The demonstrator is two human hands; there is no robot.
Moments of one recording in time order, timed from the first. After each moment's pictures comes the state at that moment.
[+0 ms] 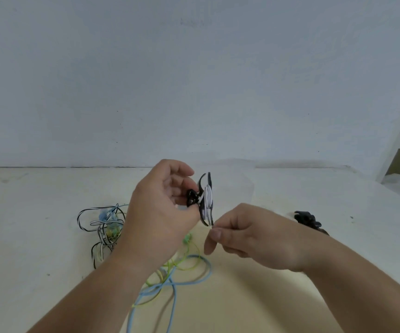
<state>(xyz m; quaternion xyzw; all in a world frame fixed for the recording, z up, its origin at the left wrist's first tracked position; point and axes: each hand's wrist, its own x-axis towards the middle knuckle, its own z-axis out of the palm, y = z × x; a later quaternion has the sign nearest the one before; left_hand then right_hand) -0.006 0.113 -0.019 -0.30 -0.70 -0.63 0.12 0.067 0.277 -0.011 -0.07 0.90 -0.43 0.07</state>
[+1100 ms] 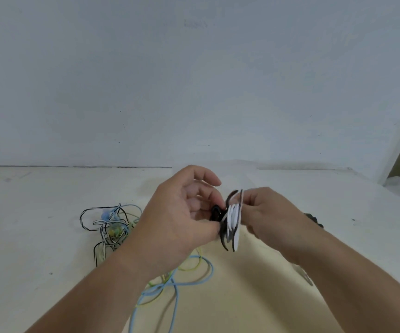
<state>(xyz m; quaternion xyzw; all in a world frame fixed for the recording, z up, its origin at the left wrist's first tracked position) 0.002 0.116 -0.014 -0.37 -0.64 -0.67 -0.08 0.057 0.285 -0.015 0.09 0.87 -0.48 -0.08</state>
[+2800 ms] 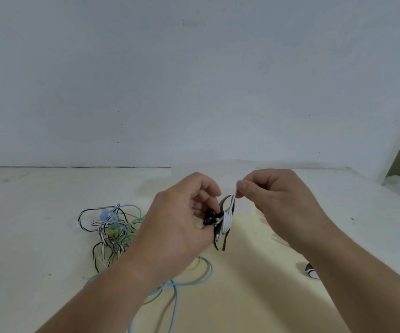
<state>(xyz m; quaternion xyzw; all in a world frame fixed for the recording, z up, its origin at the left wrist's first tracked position) 0.003 0.115 -0.021 -0.38 -0.74 -0.55 0.07 0.067 0.289 0.002 0.05 0.85 -0.47 -0.23</state>
